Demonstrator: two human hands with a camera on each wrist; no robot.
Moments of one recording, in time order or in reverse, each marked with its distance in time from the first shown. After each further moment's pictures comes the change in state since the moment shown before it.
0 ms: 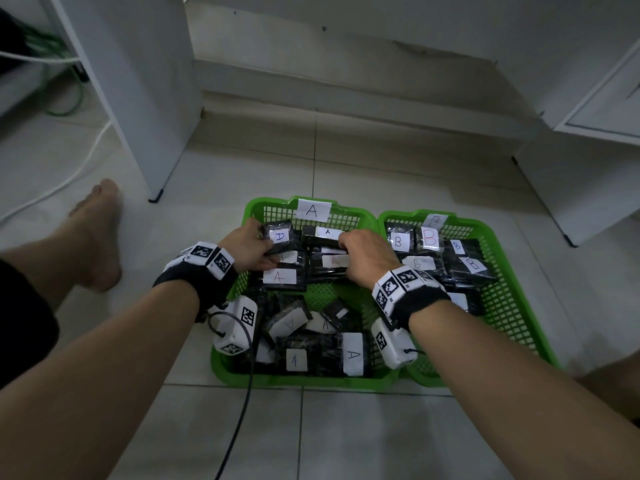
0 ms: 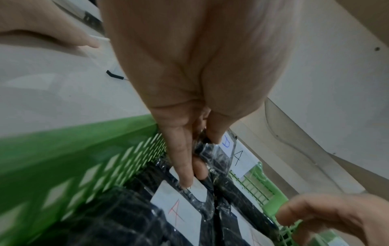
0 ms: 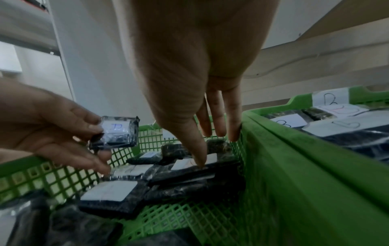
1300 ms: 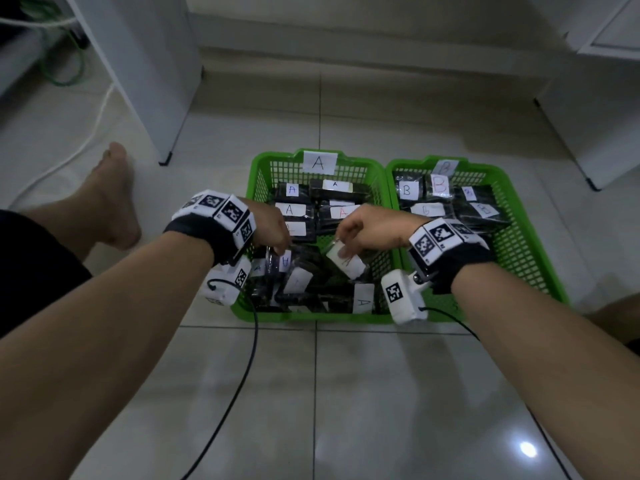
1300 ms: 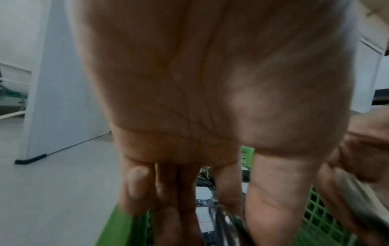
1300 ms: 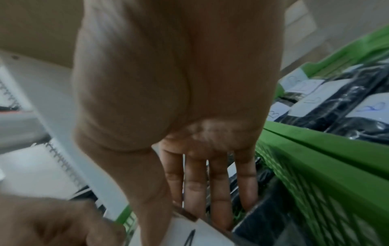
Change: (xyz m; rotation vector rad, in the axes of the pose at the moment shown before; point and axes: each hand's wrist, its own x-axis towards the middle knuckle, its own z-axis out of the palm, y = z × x) left_hand -0.054 0.027 0.009 1.162 -0.459 0.019; right_hand -0.050 -0.010 -0.025 0.440 -0.499 0.003
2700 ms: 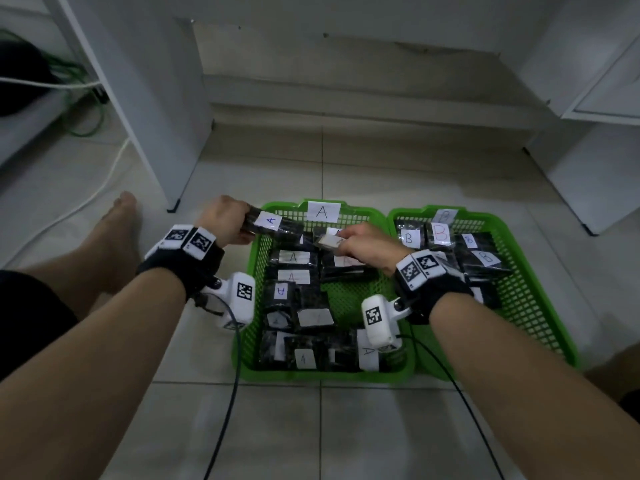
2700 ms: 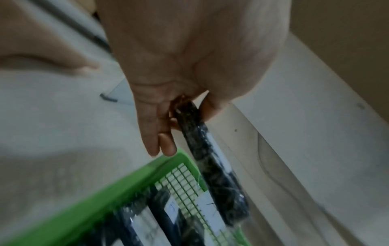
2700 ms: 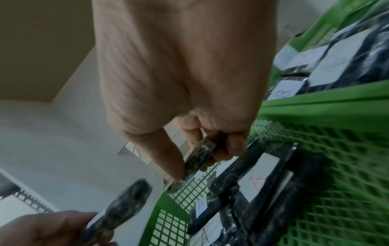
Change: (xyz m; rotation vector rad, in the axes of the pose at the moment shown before) left_hand 0.005 -0.059 -0.036 -1.235 0.658 -0.179; right_hand 0.046 -0.012 -0.022 0.329 0.347 0.041
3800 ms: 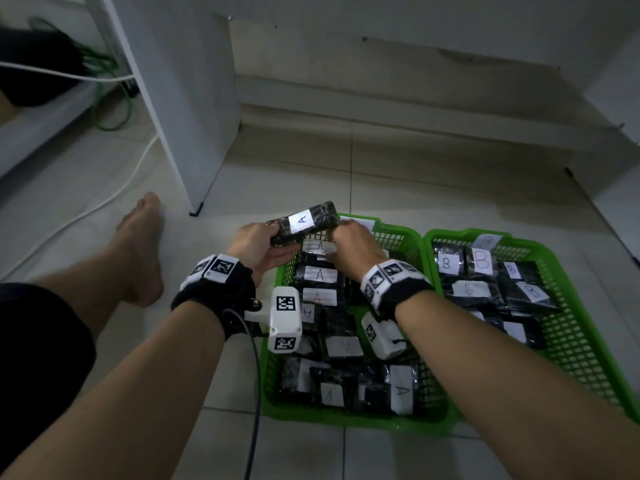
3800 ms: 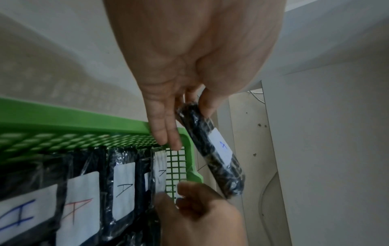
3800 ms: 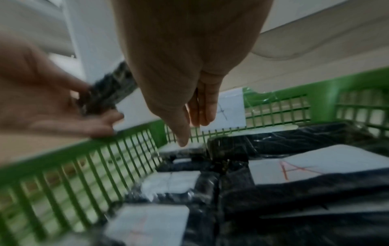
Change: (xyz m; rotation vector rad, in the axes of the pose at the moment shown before) left_hand 0.011 -0.023 0.013 -0.715 -0.016 -0.206; right_hand 0.082 -0.028 0.061 -0.650 0.227 -0.375
